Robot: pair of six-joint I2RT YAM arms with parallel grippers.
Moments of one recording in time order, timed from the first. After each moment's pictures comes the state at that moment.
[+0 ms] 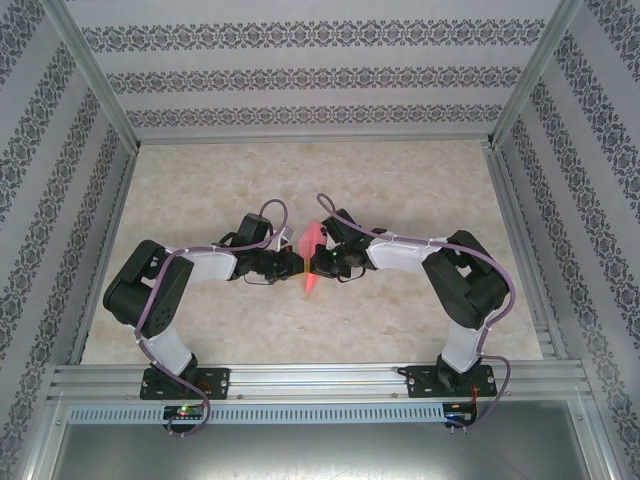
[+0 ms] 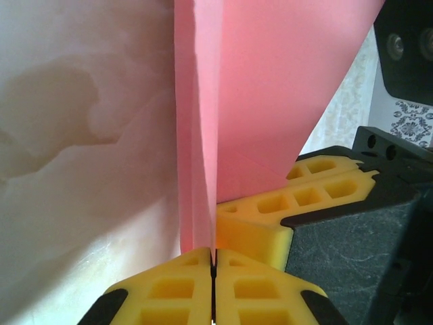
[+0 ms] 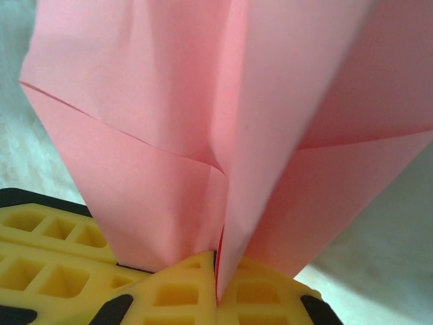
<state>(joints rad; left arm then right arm) -0.43 1.71 0.74 0.09 0.72 -0.76 0.69 1.81 1.01 -0.23 -0.39 0.83</state>
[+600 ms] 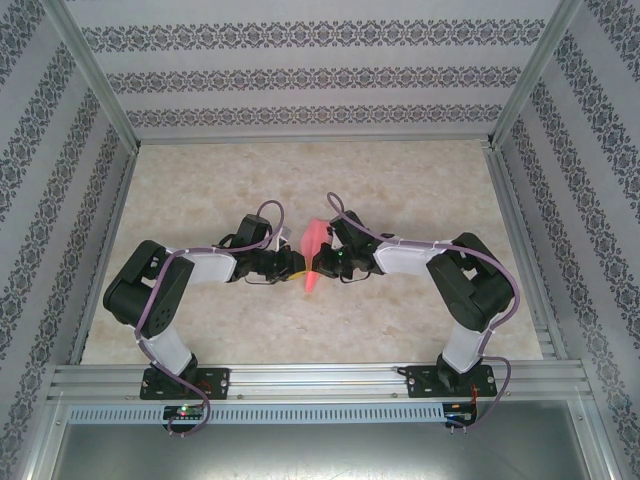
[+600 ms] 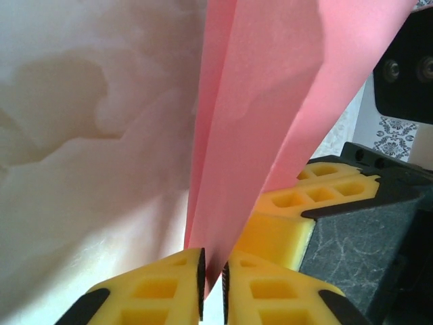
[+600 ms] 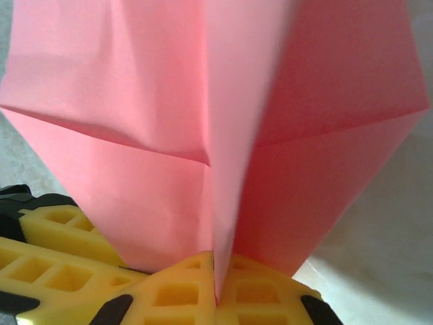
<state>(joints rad) -0.43 1.71 0.72 0.13 0.73 -0.86 0.65 1.77 0.92 -0.10 -0.43 0.91</state>
